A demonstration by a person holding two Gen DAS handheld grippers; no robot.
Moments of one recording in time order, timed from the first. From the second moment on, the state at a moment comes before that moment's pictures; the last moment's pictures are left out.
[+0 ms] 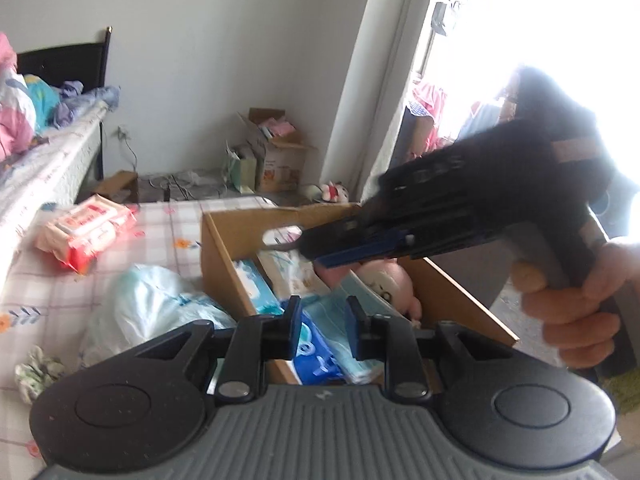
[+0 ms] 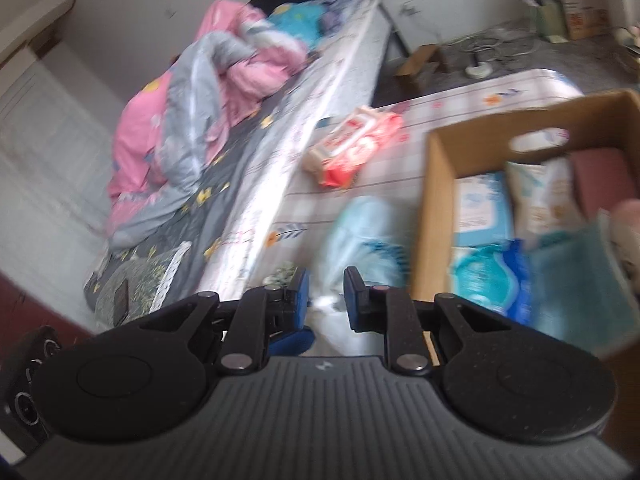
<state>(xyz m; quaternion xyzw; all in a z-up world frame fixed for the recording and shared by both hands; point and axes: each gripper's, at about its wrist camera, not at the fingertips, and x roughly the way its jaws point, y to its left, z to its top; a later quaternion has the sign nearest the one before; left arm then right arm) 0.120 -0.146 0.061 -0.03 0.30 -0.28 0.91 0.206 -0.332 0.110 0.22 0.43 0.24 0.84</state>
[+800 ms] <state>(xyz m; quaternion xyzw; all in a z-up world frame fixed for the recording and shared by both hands) 0.024 0.004 -0.020 0.00 0.47 -0.25 0.84 0.127 -0.246 0.011 0.25 0.59 0.34 0.69</state>
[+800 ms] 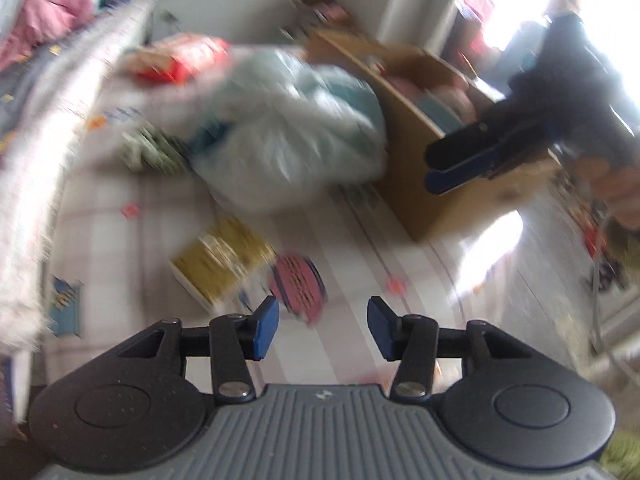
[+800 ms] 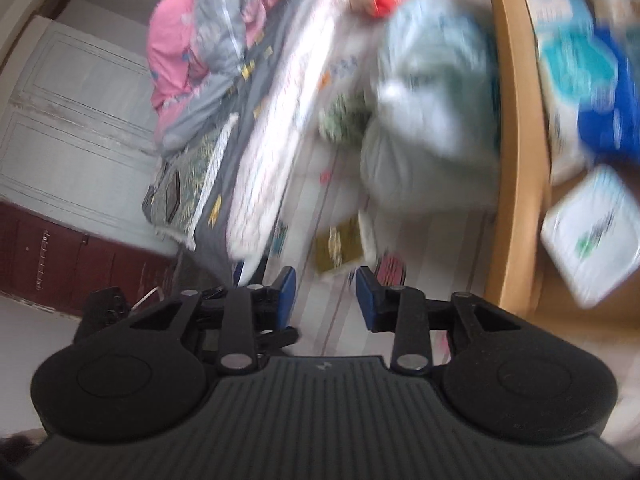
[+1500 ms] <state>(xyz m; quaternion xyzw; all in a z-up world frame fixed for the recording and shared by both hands) -0.007 -0.021 -0.085 0.05 0.59 -0.40 0.70 -0.006 -0.231 -0.142 0.43 0.72 0.15 0.53</state>
